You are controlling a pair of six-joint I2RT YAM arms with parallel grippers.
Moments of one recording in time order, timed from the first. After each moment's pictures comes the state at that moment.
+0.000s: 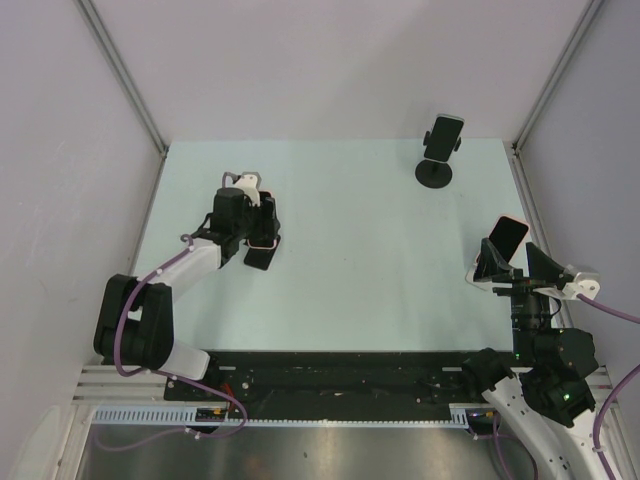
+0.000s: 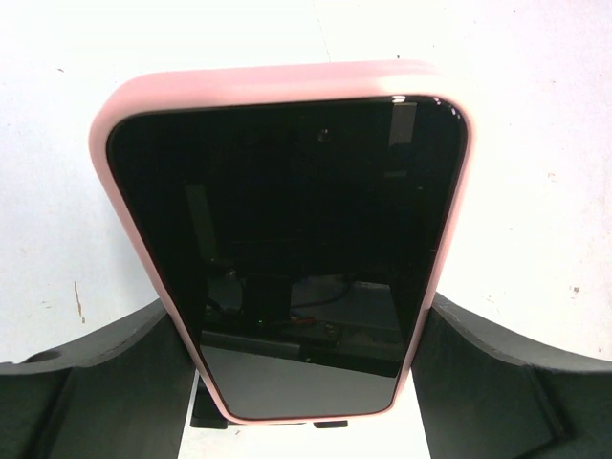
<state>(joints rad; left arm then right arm) -0.25 1.45 0.83 0.03 0.06 -0.15 0.53 0.03 0.58 -0.16 0.53 0.07</state>
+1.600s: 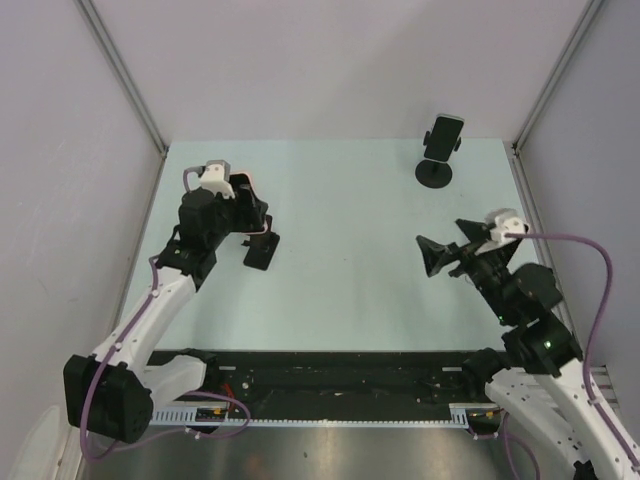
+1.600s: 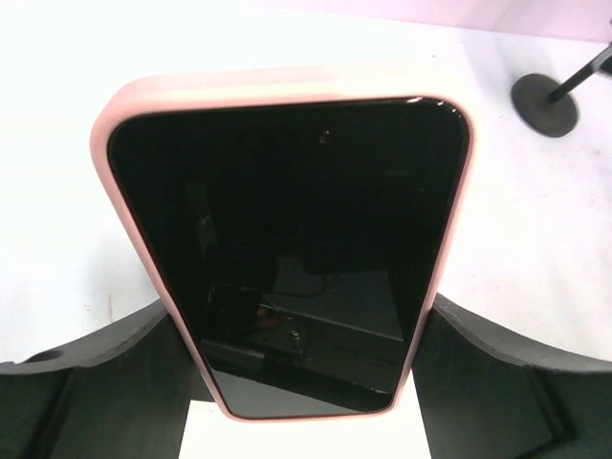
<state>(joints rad) -0.25 1.08 0.83 -0.07 0.02 -0.25 0.53 0.40 0.72 -0.20 0.13 0.06</state>
